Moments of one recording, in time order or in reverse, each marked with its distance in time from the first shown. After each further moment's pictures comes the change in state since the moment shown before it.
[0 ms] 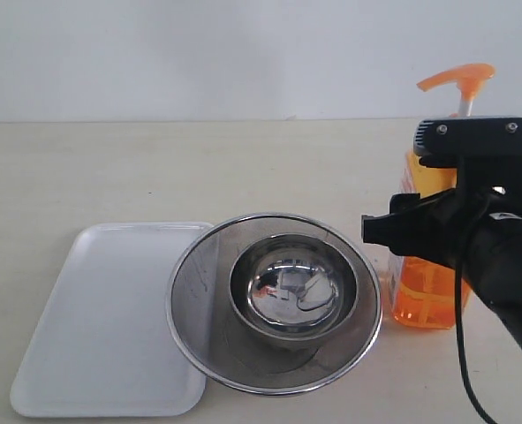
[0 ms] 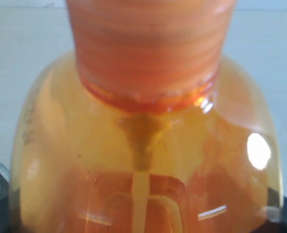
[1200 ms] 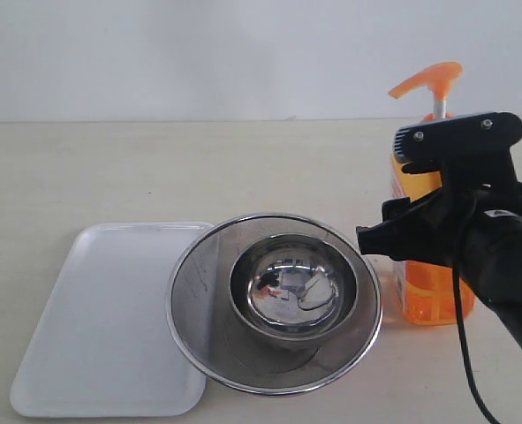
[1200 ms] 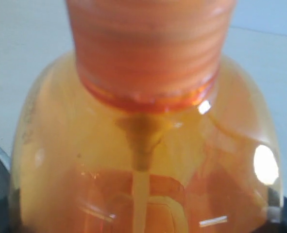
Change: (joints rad) left arm 0.000 0.000 0.000 0.000 0.000 -0.002; right arm 0.000 0.000 -0.008 -0.019 0.013 -0.139
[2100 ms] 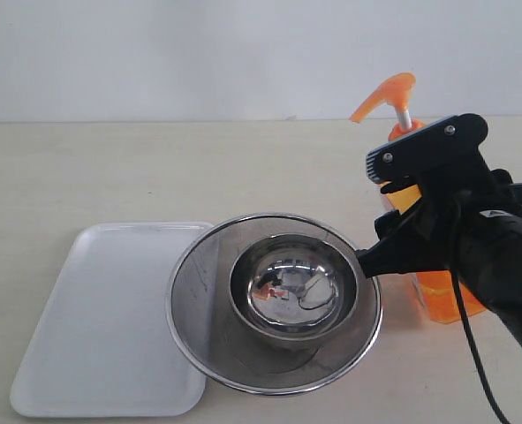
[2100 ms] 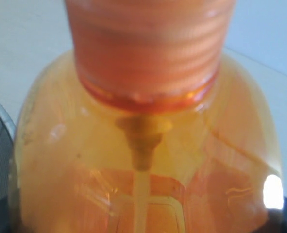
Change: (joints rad) left arm 0.000 0.000 0.000 0.000 0.000 0.000; right arm 0.000 0.000 0.000 -0.024 0.033 -0.244
